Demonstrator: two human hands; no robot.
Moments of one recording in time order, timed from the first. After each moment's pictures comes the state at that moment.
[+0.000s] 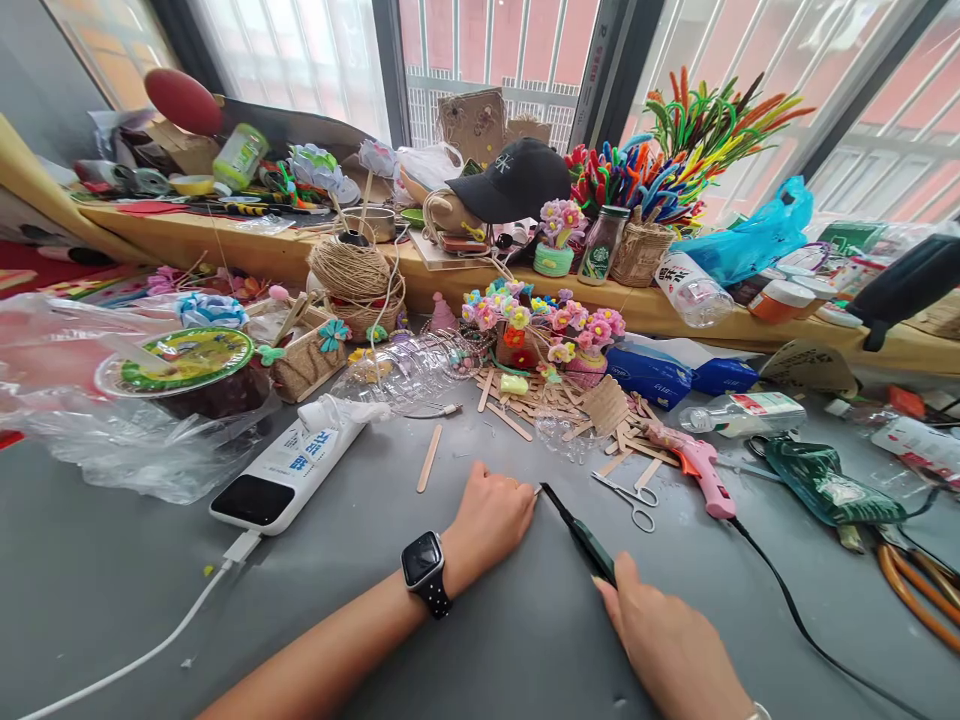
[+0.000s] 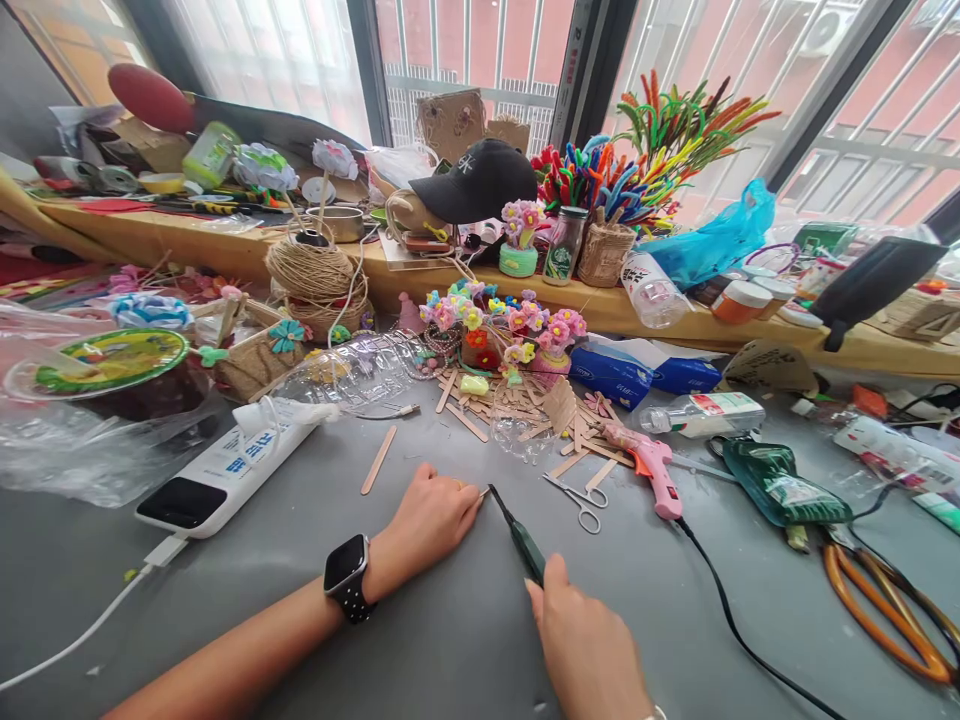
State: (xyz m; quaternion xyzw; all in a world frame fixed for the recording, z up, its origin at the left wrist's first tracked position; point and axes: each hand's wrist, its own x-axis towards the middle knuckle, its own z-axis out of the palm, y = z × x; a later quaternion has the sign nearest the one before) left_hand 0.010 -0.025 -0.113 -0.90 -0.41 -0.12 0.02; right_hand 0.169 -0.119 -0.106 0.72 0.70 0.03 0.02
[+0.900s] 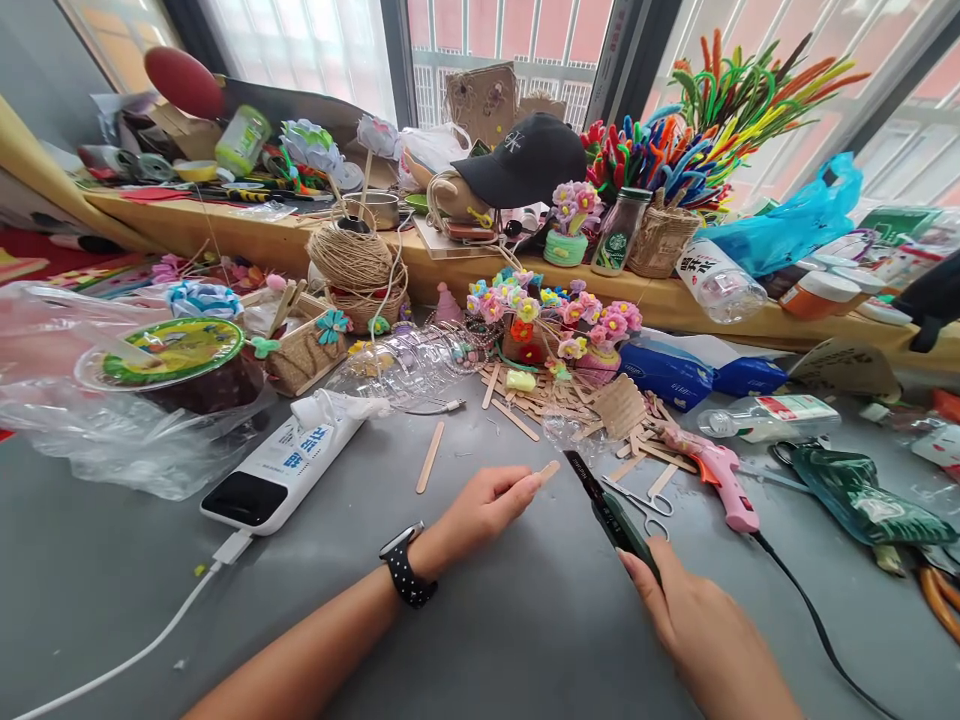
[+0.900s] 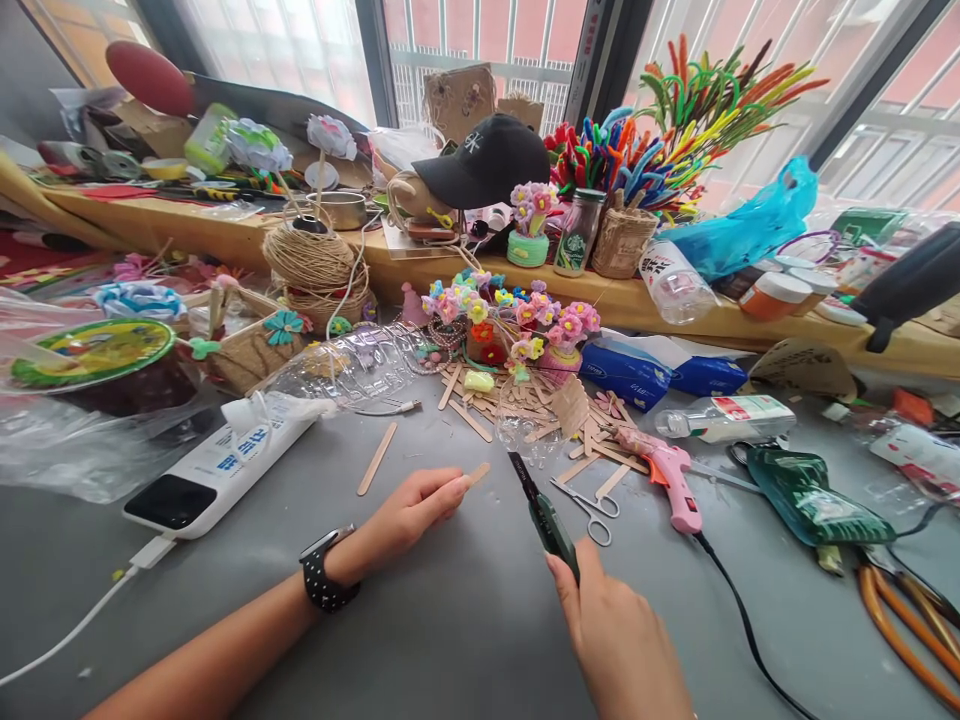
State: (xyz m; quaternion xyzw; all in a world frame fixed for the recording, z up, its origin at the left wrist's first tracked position) left_hand -0.007 -0.018 -0.084 -0.73 -0.36 -0.26 -0.52; right_hand 0.187 -0.107 -0.078 0.77 0.62 -0.14 0.07
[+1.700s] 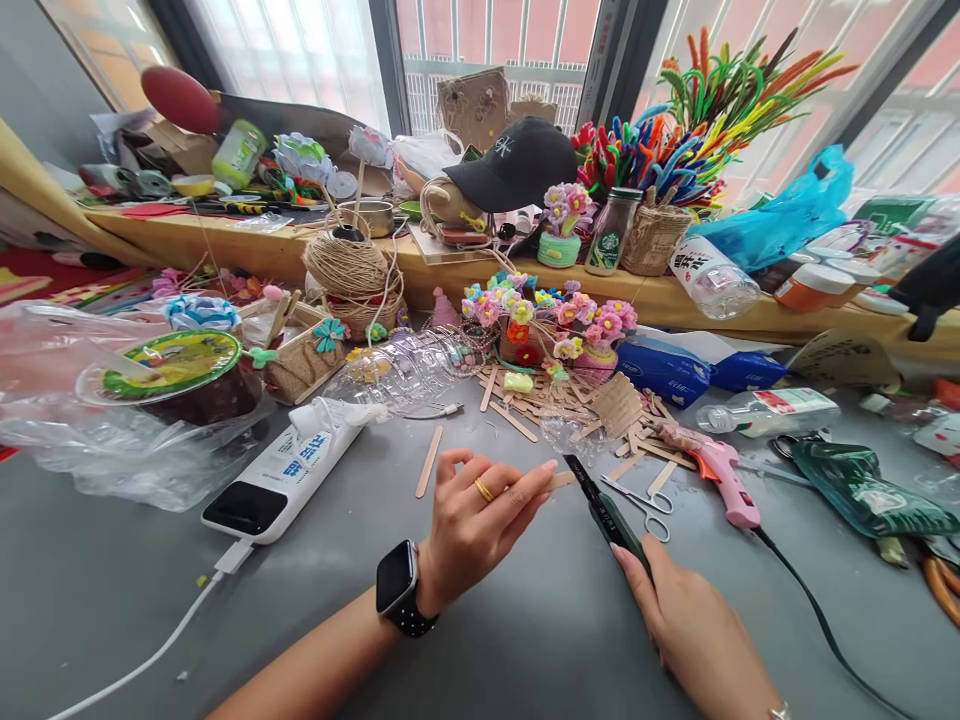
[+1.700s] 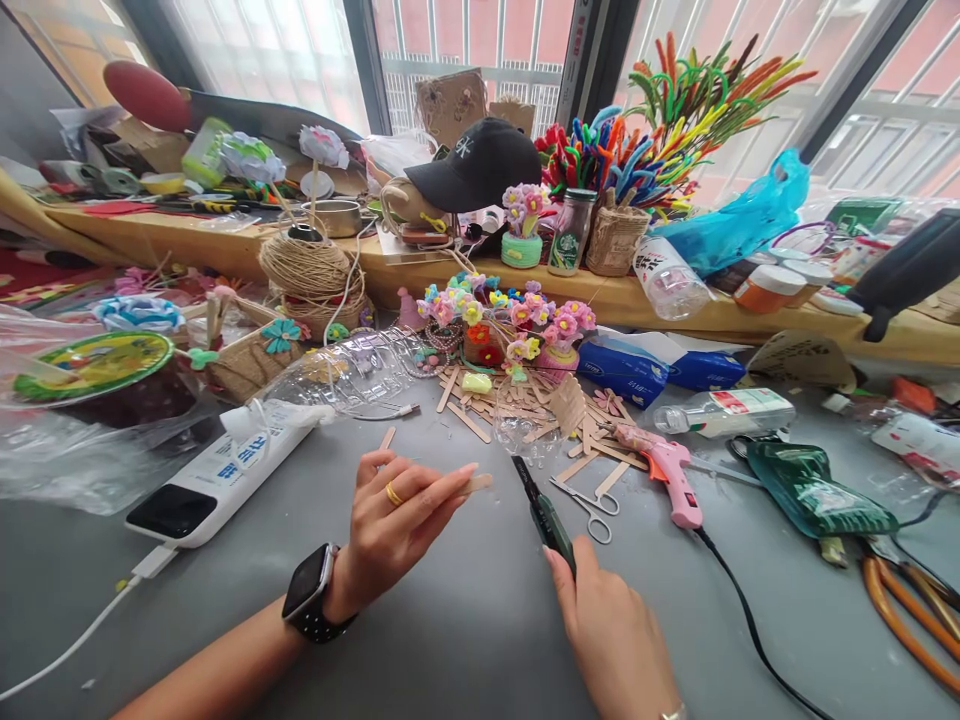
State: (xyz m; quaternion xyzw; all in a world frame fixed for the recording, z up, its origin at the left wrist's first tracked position) left_hand -0.007 -0.034 -0.073 -0.82 -0.36 -0.43 0.08; right_hand 0.188 -0.106 -0.092 0.77 0.61 -0.17 0.01
